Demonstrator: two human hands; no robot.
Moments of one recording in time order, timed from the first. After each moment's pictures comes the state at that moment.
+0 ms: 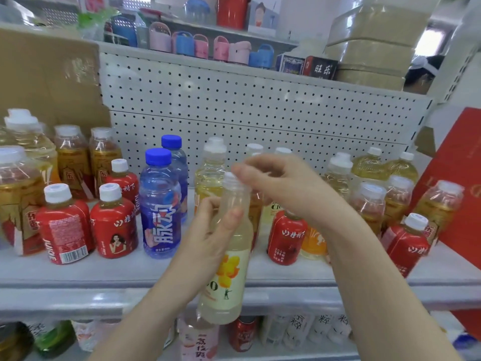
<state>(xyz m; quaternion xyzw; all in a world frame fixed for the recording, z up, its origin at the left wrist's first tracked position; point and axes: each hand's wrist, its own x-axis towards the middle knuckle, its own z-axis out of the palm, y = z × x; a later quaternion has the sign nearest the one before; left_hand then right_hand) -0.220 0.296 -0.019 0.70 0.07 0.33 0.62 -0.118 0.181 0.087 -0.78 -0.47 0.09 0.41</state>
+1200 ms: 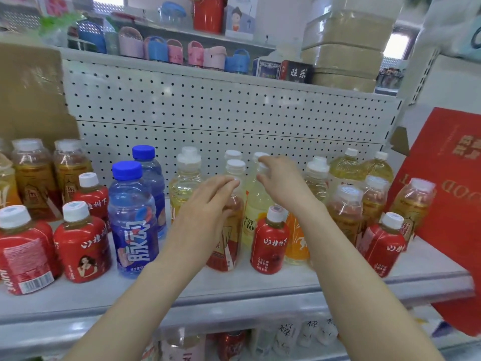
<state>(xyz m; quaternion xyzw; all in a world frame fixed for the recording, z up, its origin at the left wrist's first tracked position) -0.157 0.323 -0.010 0.89 0.01 0.45 0.10 -0.005 0.211 0.058 -0.90 -0.35 -0.11 0.23</state>
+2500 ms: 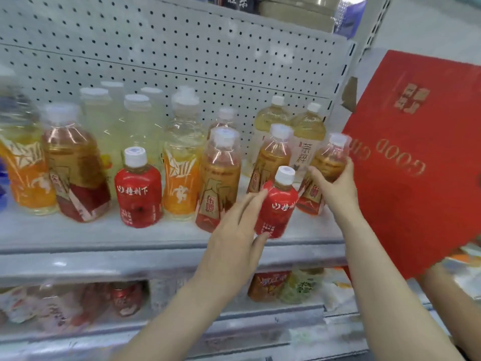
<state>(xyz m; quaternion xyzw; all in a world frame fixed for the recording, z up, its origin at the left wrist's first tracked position) -0.029 0.056 -0.099 0.89 0.01 0.37 0.29 0.179 -0.083 -0.045 -0.82 -0.15 -0.11 0.54</state>
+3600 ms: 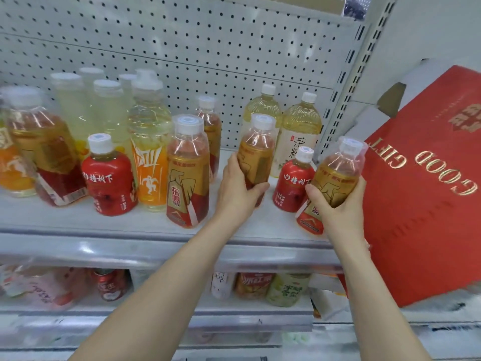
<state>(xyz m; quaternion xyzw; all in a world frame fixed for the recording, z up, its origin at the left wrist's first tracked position) 0.099 0.048 -0.079 0.79 0.22 0.32 0.48 0.178 -0.130 -0.074 -0.75 -0.22 -0.10 0.61</state>
